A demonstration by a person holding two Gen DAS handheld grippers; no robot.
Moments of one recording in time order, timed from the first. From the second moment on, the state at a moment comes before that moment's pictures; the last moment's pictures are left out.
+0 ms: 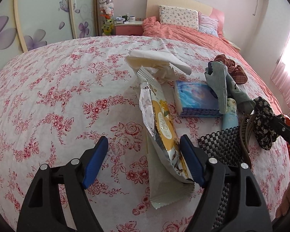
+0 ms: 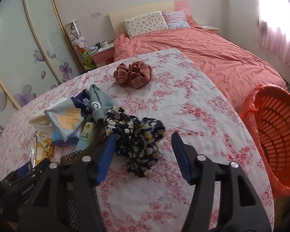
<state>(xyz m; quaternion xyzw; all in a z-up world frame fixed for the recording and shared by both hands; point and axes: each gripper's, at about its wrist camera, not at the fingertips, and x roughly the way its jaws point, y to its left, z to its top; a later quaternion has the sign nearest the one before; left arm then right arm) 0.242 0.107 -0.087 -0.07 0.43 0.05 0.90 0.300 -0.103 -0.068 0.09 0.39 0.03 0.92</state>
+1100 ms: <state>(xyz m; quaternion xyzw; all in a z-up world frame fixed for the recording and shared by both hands) 0.241 0.094 -0.085 -0.06 0.42 0.02 0.90 0.318 -0.121 -0.092 0.06 0.43 -0.03 0.90</state>
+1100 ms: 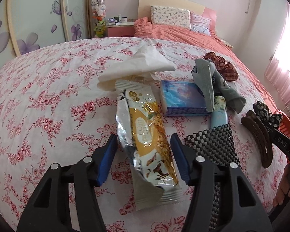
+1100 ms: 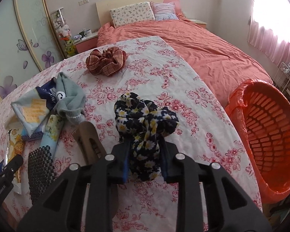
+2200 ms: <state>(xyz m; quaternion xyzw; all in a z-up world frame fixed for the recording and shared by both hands) 0.241 0.088 -0.086 -0.03 0.43 0.03 0.90 0.315 -0.130 -0.092 0.09 0.42 -0.02 0.90</state>
